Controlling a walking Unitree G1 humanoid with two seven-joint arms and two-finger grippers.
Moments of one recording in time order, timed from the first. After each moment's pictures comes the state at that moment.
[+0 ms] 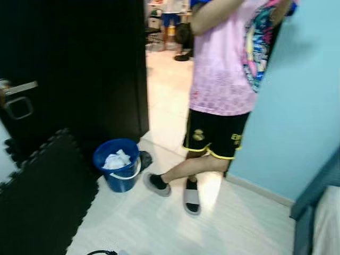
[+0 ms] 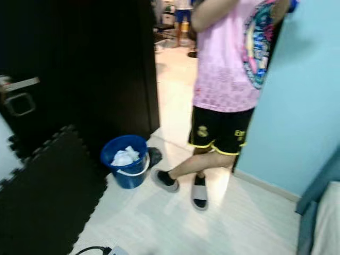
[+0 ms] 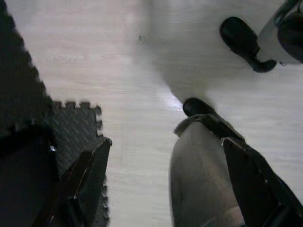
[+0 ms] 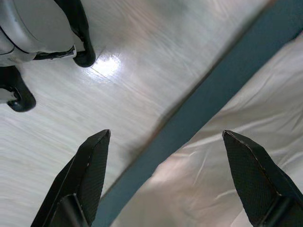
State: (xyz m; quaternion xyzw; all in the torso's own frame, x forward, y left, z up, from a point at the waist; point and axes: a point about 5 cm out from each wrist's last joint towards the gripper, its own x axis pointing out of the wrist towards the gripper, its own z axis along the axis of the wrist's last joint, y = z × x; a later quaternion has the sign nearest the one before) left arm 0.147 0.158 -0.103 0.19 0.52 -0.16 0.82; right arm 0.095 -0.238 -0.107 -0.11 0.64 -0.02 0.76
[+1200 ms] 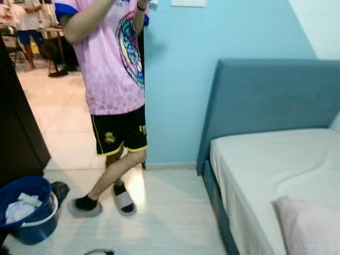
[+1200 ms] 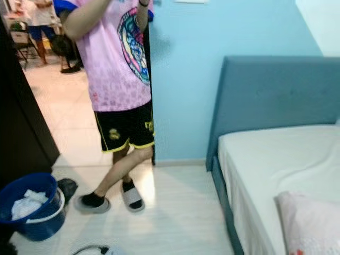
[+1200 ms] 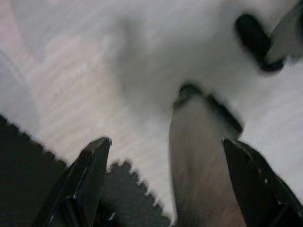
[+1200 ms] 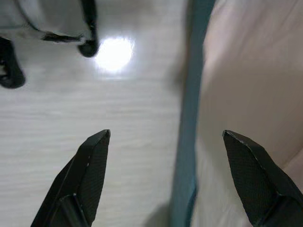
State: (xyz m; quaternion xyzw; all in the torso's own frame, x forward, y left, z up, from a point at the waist) left arm 0.150 0.160 -0.102 0.18 0.53 -0.15 0.82; right arm 0.088 -0.235 -0.110 -0.11 0.65 -0.02 0.75
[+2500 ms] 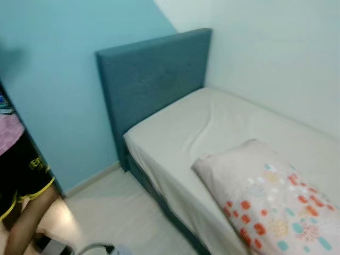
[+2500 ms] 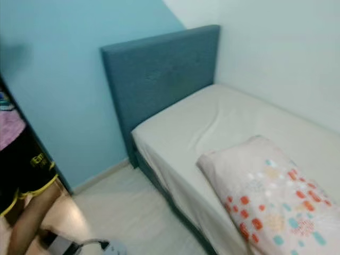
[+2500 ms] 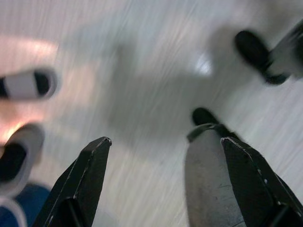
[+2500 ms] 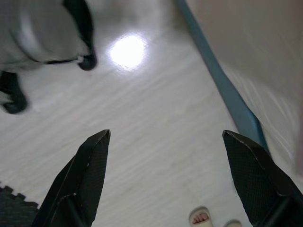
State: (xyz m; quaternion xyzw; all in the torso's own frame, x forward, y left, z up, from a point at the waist) left arm 0.163 0.151 -0.097 0.20 0.50 -0.16 0.83; right arm 0.099 -0.241 -0.106 -0.13 0.64 -0.02 0.76
